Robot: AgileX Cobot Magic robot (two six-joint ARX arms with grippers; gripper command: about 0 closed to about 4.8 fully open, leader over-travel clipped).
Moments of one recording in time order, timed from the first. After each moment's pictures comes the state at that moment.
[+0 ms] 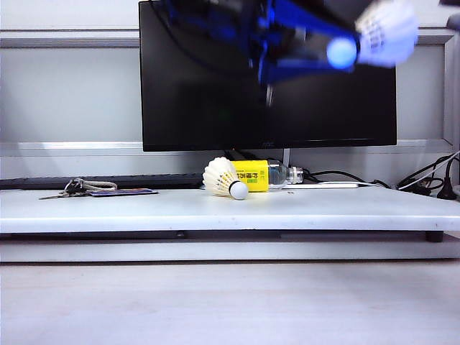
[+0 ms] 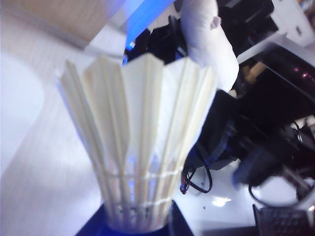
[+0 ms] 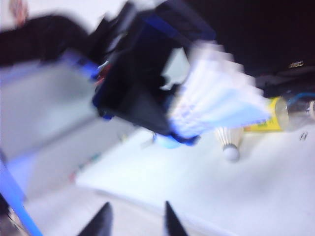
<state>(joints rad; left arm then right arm) -0.69 2.04 1.87 -0.79 1.09 0.06 0.16 0.03 0.05 0.20 -0.60 0.48</state>
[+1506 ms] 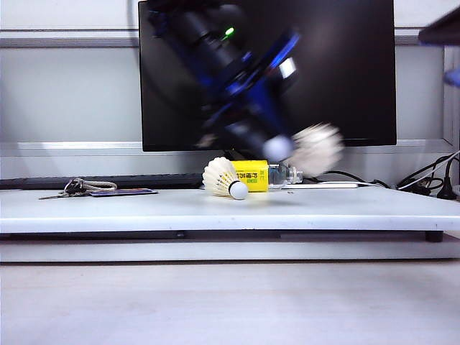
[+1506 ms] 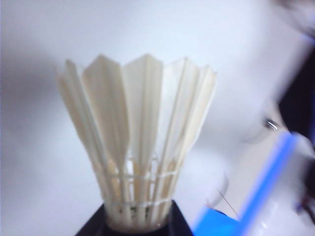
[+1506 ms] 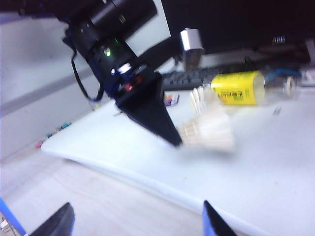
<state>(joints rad) -0.64 2.08 1.87 -0.96 0.57 -0.10 0.24 0.06 0.05 0.08 -0.49 0.31</state>
